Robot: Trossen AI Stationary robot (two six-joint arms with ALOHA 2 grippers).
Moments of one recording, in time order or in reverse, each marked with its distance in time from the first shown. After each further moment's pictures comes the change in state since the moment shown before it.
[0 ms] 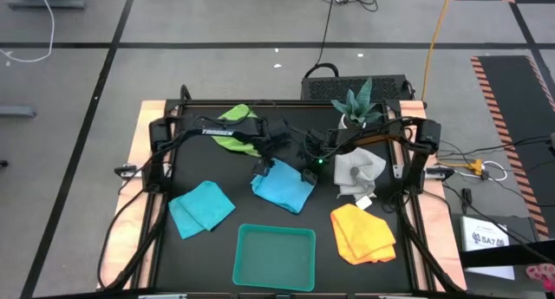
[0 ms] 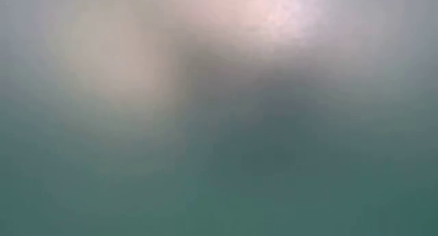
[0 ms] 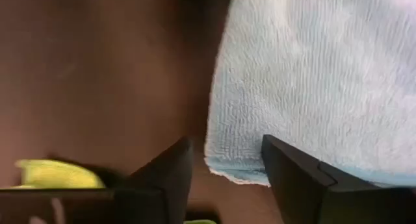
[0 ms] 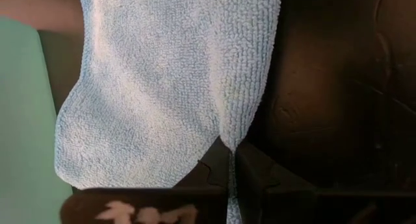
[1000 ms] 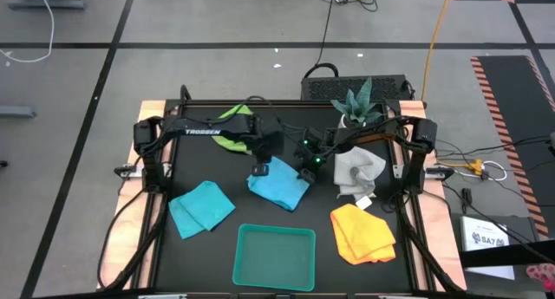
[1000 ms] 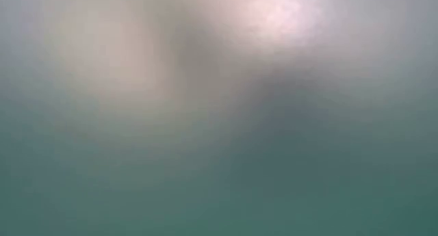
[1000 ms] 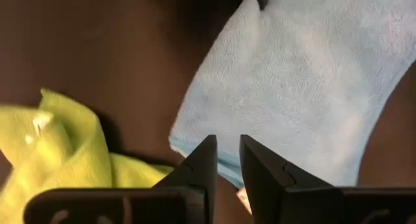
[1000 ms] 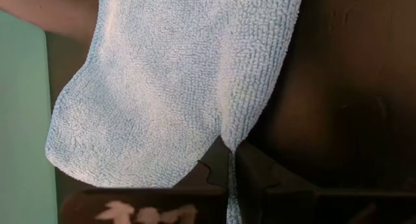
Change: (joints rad) left arm -0.031 -0.151 0.000 -0.106 -0.010 -0.295; right arm 0.000 0.064 0.007 0.053 -0.008 -0.104
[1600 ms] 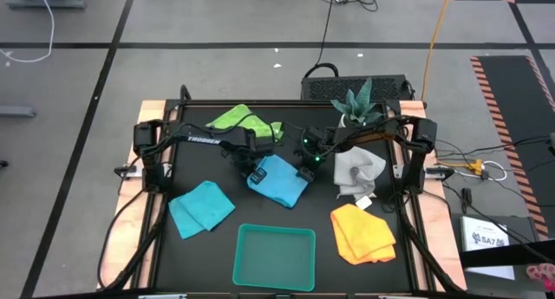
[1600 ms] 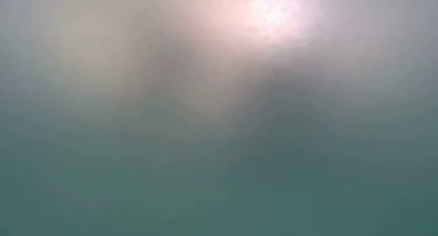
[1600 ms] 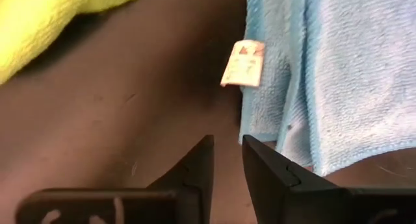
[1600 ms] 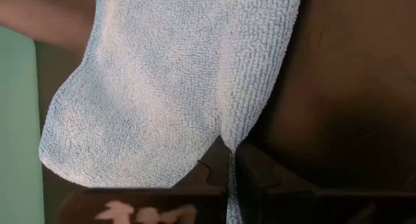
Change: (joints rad) left arm -0.044 -0.003 -0.184 -0.181 -0.040 -0.981; right arm -0.006 0.001 0.003 0.011 0.032 -0.005
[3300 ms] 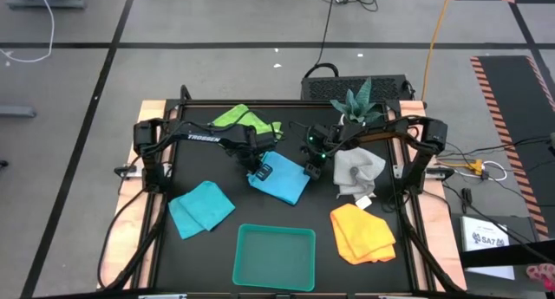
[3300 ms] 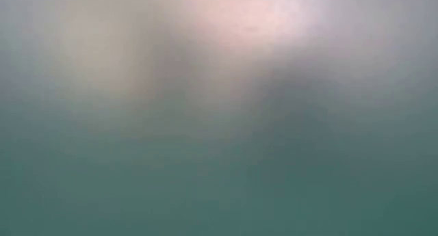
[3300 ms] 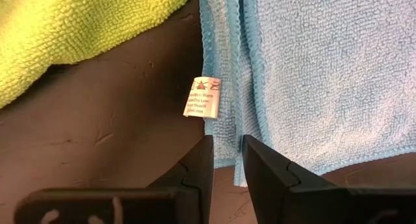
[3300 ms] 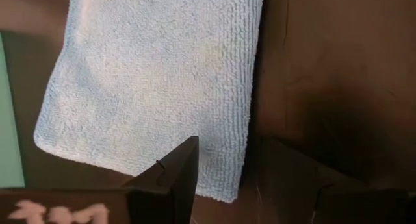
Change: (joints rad) left arm 0.024 0.000 -0.002 0.115 0.037 -0.019; right arm -0.029 -0.098 0.051 -0.021 0.046 0.031
